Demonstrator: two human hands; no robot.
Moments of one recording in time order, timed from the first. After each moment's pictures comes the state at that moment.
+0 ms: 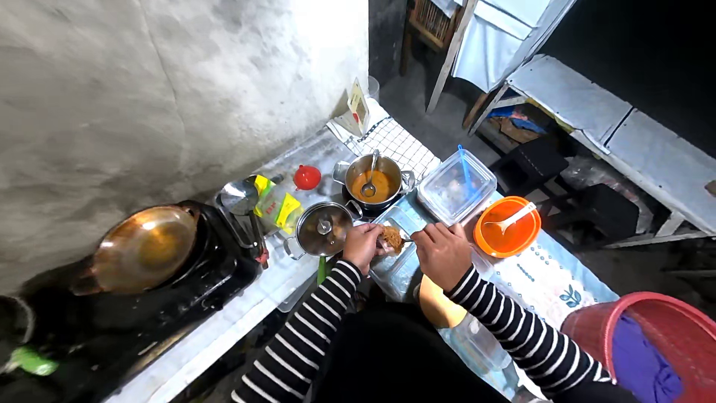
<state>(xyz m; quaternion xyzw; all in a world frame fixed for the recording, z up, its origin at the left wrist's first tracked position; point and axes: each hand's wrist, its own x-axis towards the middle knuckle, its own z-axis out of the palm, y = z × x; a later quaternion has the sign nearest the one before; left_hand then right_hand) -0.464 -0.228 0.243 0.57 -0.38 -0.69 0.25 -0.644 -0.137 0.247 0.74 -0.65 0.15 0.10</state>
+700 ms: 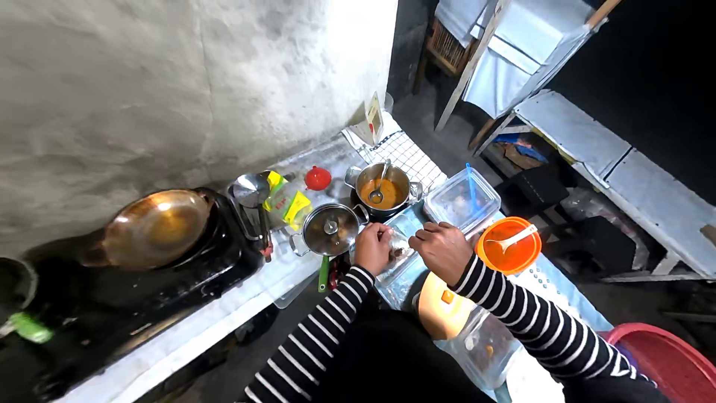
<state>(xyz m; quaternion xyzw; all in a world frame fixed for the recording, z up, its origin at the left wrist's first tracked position) -0.455 -0.220 0.239 0.56 -0.66 -0.45 0.21 -0.632 -0.165 0.307 0.85 -0.52 0.02 0.05</state>
